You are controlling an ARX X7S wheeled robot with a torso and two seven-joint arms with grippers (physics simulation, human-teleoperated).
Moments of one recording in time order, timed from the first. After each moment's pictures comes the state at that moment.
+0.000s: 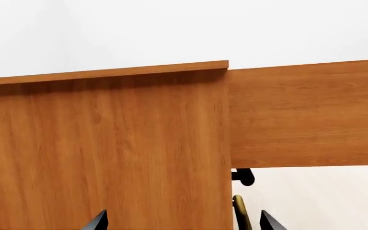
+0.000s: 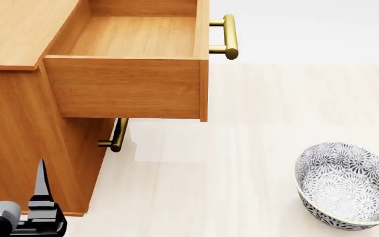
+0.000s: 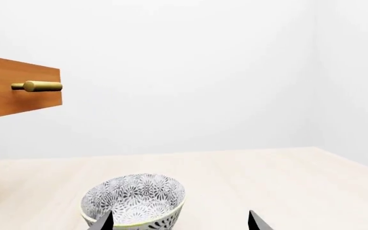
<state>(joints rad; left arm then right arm) -0.11 -0.28 0.19 0.57 -0.20 -0.44 -0.38 -0.47 0.32 0.73 -0.26 0.65 -0.13 -0.45</state>
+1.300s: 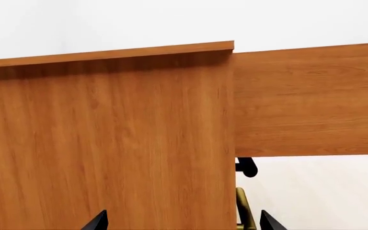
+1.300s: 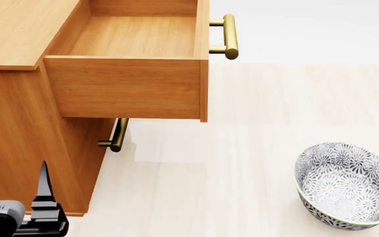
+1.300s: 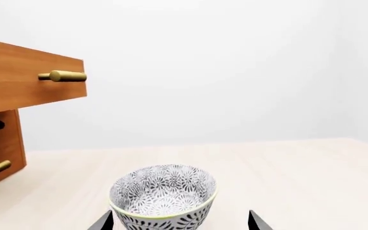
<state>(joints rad) -0.12 -0.29 0.20 0.51 -0.22 -0.41 -0.39 -0.41 0.32 0.64 -0.23 0.61 -0.11 -0.46</state>
